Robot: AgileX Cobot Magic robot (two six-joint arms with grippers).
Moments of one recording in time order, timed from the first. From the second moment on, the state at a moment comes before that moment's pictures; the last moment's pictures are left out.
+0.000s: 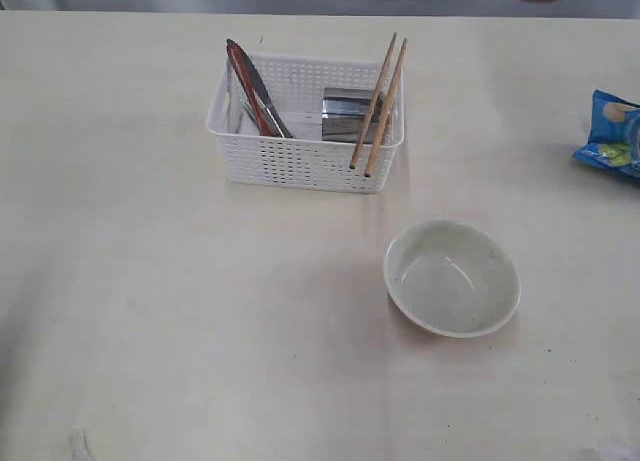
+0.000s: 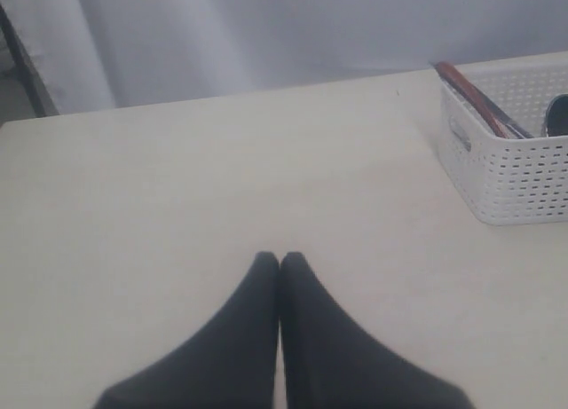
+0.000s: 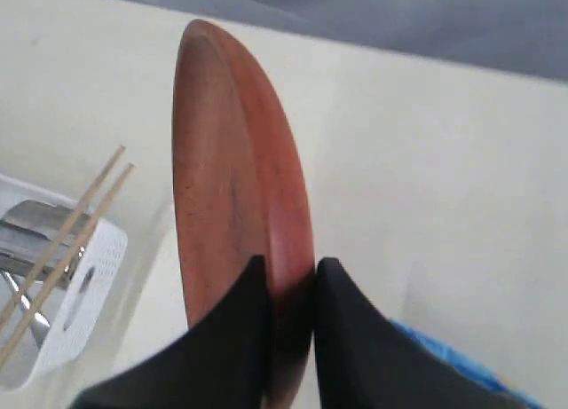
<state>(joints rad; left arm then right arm) -0.14 0.00 0.00 0.11 0.35 -0.04 -0.03 1.84 -1.98 0.19 1.22 -0.27</state>
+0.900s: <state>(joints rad) -0.14 0.00 0.00 0.11 0.35 -0.04 -0.14 1.99 -1.46 0.43 1.08 -0.33</state>
